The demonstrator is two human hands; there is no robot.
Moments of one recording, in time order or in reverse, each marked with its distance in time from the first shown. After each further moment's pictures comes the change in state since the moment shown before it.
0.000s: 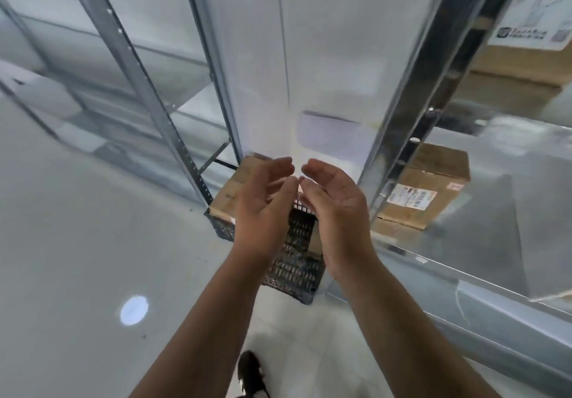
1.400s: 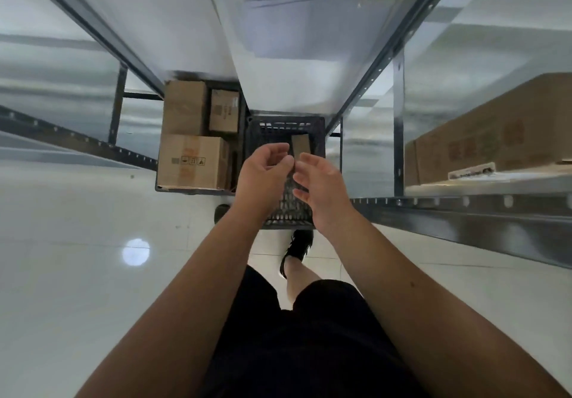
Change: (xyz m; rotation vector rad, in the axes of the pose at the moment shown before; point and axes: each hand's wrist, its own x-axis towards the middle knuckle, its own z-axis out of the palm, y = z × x) left_hand 0.267 -0.244 0.016 0.381 -0.478 -0.600; right_hand 0.237 0.253 0.037 0.118 0.494 0.823
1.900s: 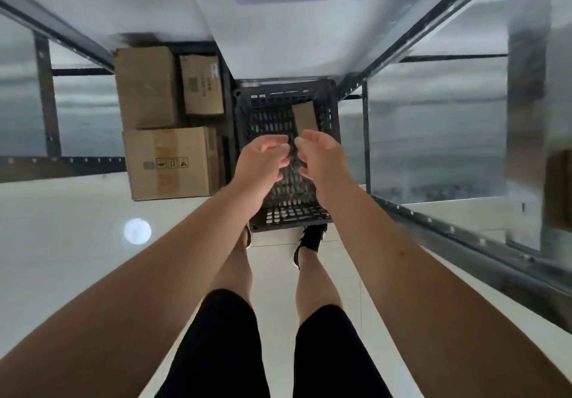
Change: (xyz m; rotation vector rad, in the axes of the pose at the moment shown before) left_hand 0.192 -0.092 0.005 0.007 -0.179 -0.361; right_hand 0.203 0.048 0.050 -0.152 0.171 0.078
